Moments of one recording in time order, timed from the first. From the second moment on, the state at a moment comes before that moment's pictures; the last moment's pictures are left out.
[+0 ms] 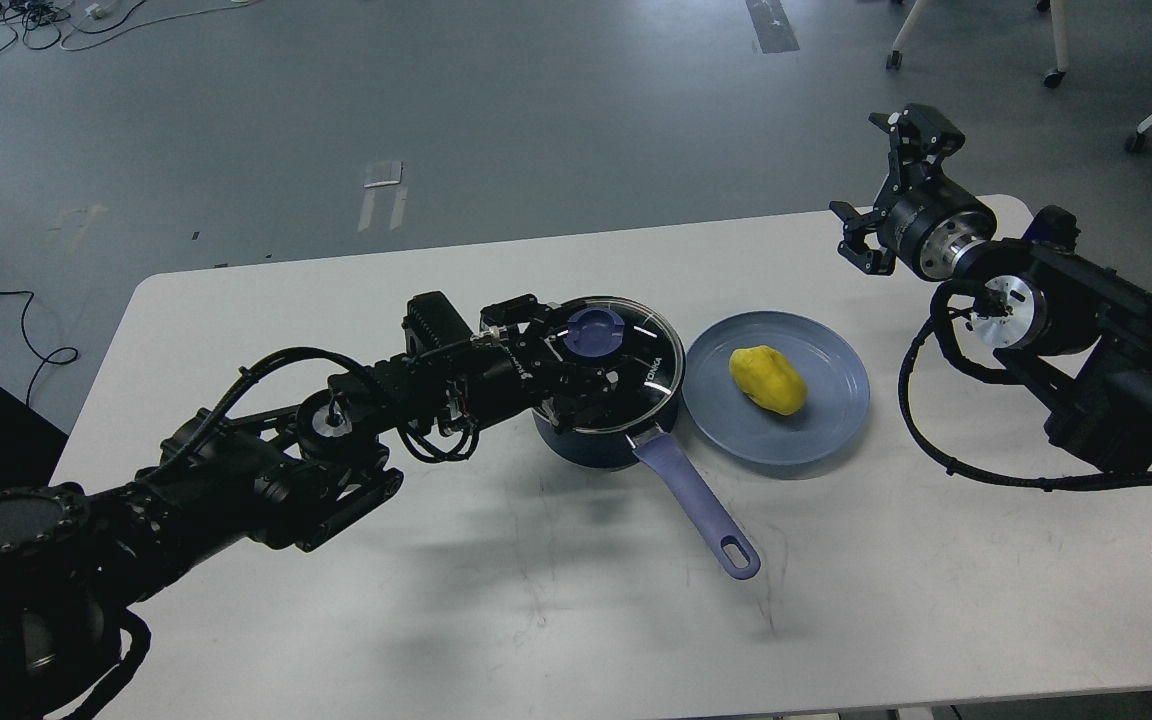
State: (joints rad) left arm -0.97 0.15 0.05 -0.67 1.76 0.43 -0.49; right arm 0.82 -0.28 0.68 0.67 -0.12 0.06 0.14
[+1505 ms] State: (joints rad) left arm -0.82 0.59 0.05 -0.74 1.68 0.49 -0.49; right arm 0.82 -0.29 0.67 0.67 -0.12 0.06 0.14
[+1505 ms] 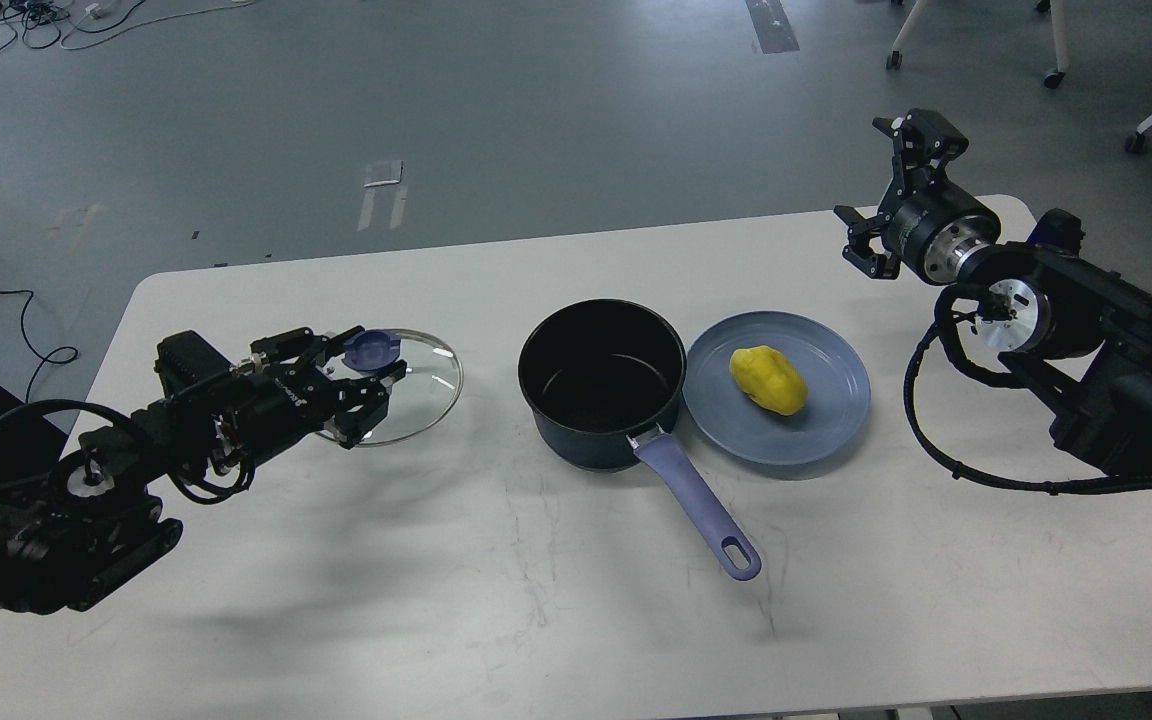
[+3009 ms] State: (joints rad) left arm -1.07 0.63 -0.21 -0.93 0.57 0.06 -0.49; right arm 0.91 -0.34 0.47 0.72 -0.20 0.07 0.19
